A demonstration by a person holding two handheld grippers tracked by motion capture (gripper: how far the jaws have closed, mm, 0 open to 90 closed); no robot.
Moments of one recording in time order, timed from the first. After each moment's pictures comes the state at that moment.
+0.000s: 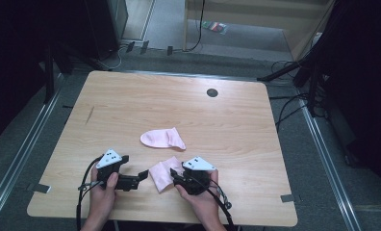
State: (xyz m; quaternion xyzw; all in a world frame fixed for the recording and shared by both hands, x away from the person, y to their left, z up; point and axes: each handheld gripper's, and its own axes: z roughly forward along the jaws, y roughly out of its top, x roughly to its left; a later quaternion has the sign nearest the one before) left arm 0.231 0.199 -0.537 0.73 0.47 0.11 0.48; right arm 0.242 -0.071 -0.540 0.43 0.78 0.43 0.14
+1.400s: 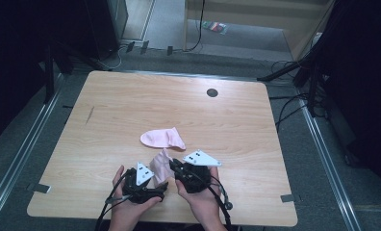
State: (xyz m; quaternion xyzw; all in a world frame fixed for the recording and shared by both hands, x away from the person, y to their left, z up) left arm 0.206 0.122 -0.547 0.78 0.46 0.19 0.38; right arm 0.225 -0.066 -0.472 0.43 0.76 0.48 0.12
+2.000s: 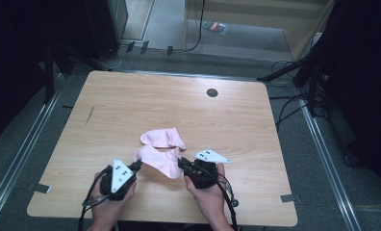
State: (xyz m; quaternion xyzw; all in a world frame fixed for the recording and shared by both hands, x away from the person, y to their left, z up) left arm 0.197 0.157 -0.518 0.78 0.38 0.30 0.39; right arm 0.245 -0.089 -0.499 0.46 0.74 0.48 0.09
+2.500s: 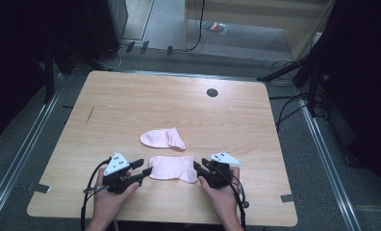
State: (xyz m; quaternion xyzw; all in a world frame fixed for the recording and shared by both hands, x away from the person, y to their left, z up) left arm 0.229 0.184 -0.535 0.74 0.47 0.14 0.47; right arm 0.259 -0.131 -0.533 0.51 0.73 0.43 0.13
